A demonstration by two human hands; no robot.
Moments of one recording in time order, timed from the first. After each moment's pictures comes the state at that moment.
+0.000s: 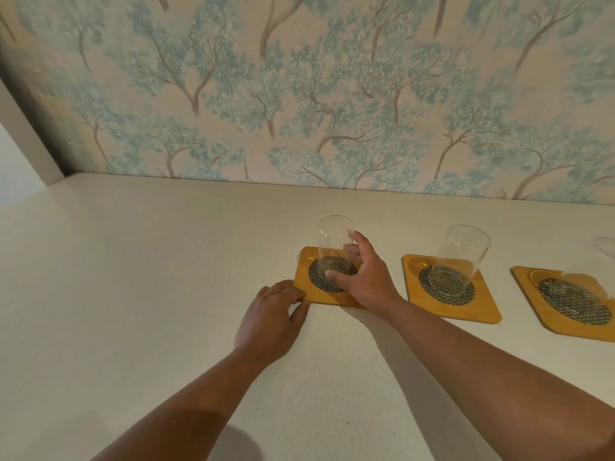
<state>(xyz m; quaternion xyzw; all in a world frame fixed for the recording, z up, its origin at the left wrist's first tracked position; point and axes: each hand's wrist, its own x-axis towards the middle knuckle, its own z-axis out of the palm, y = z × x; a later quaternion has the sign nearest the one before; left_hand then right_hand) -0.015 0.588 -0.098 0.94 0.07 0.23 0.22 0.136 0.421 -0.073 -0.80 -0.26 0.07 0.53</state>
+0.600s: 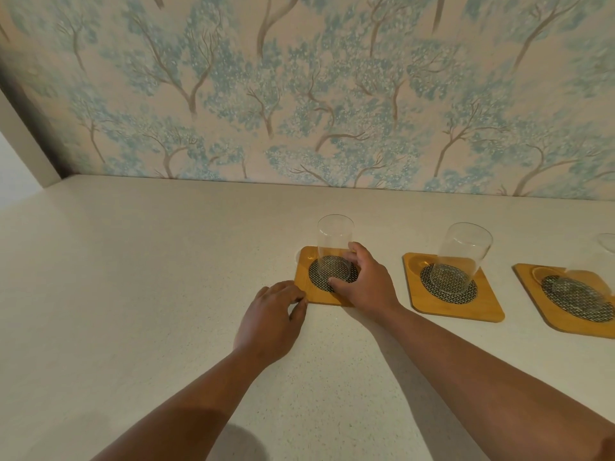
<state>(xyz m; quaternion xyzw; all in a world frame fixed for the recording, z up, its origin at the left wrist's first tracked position) -0.013 0.591 -0.100 0.95 0.07 0.22 0.23 0.133 0.423 -0.089 -0.86 -0.26 0.01 0.44</state>
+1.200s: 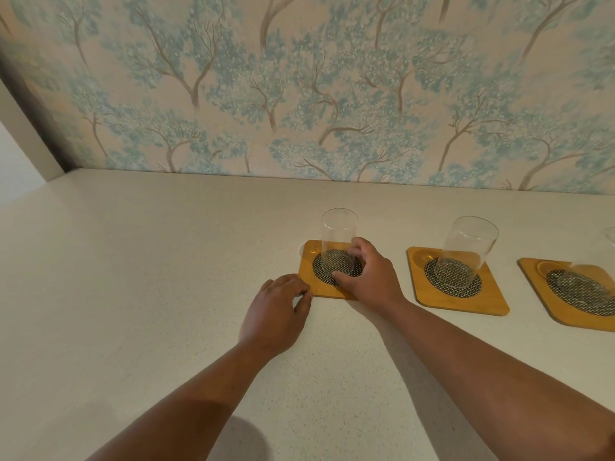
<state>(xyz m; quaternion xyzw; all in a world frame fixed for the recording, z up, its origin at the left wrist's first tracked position) -0.013 0.591 -0.100 0.94 0.08 0.23 0.22 0.128 0.421 -0.084 -0.85 -0.26 0.00 0.45</state>
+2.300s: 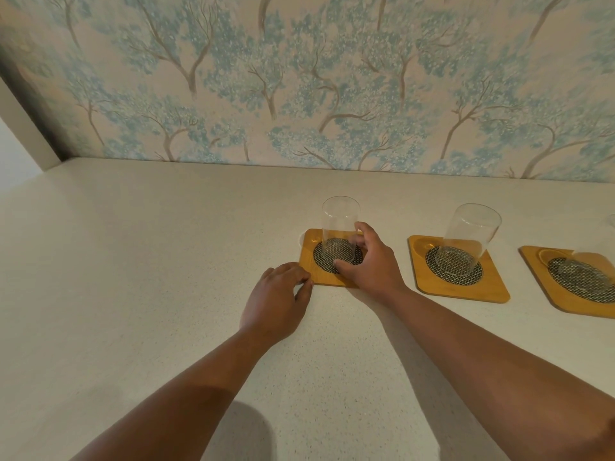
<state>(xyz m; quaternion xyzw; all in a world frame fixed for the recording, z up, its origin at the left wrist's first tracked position) -0.013 0.592 -0.099 0.94 0.06 0.22 0.24 0.131 0.422 -0.087 -0.85 -0.26 0.00 0.46</state>
